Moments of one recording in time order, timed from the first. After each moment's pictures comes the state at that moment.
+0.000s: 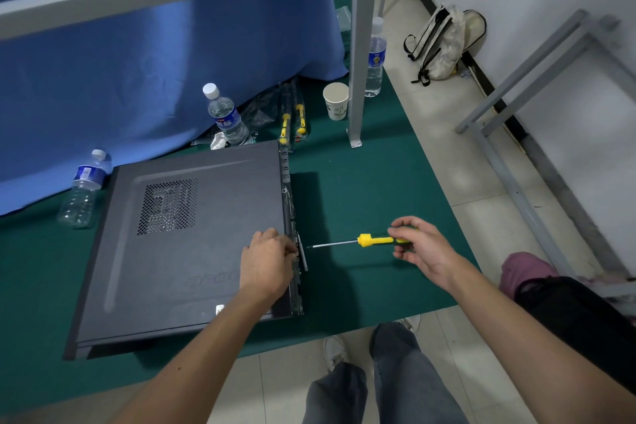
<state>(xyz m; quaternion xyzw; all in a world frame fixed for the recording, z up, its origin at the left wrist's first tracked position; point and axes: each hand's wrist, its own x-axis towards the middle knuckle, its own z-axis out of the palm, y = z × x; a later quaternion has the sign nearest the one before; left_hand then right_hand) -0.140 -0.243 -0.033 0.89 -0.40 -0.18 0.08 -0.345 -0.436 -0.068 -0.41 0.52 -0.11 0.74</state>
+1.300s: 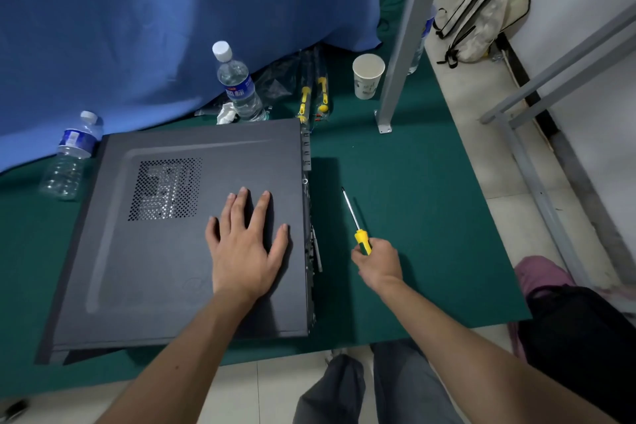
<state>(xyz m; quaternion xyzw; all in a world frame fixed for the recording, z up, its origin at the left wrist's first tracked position) -0.084 -0.215 -0.082 0.93 -0.36 -0.06 0.09 -0.245 -0.369 -0.158 -0.67 0.57 0.04 0.47</state>
